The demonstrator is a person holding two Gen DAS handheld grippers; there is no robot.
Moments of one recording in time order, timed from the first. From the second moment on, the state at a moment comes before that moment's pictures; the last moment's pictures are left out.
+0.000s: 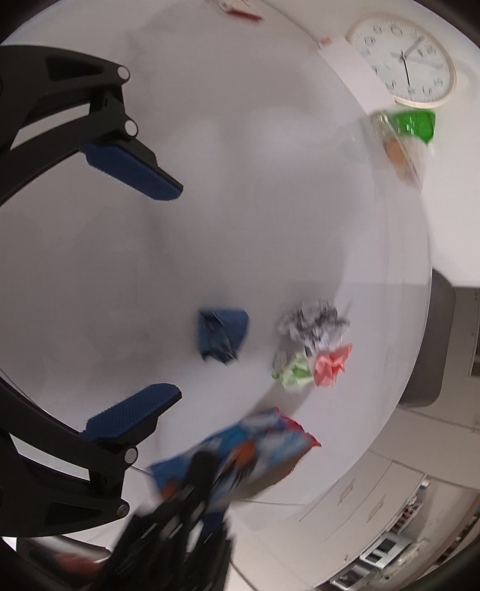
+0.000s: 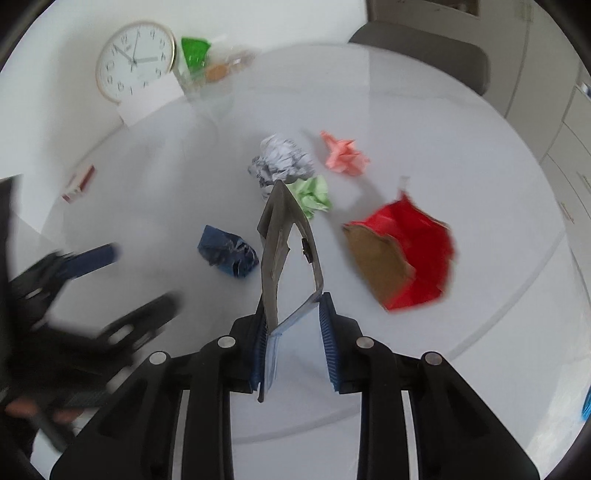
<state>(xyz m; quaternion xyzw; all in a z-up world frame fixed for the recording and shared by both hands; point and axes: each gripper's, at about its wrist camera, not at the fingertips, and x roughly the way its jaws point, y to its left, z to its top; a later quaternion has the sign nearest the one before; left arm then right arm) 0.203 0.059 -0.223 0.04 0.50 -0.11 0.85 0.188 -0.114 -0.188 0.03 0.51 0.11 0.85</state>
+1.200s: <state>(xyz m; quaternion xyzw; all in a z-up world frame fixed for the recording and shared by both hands) 0.124 -0.009 -0.173 0.06 0.51 -0.19 0.84 0.025 -0.207 -0.148 0.09 0.50 0.04 0.86</state>
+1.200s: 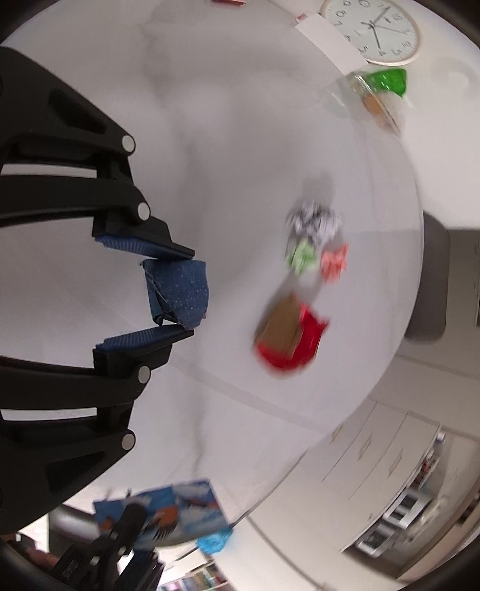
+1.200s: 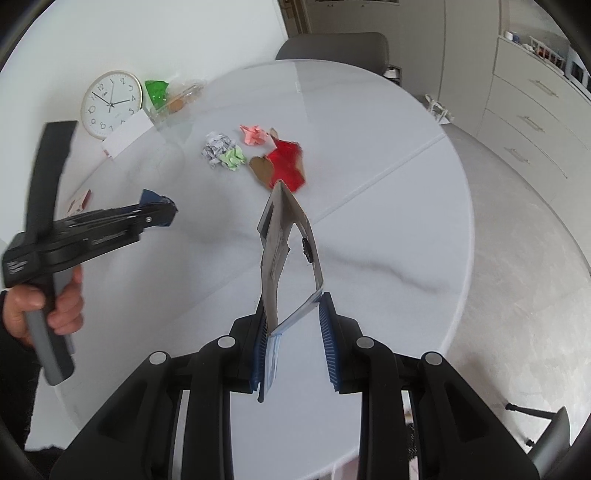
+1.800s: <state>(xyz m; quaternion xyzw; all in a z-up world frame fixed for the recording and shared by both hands) -0.068 -0.141 -0.137 0.15 0.49 -0.35 0.78 -0.173 -0.298 -0.163 0.16 0.50 -0.08 0.85</state>
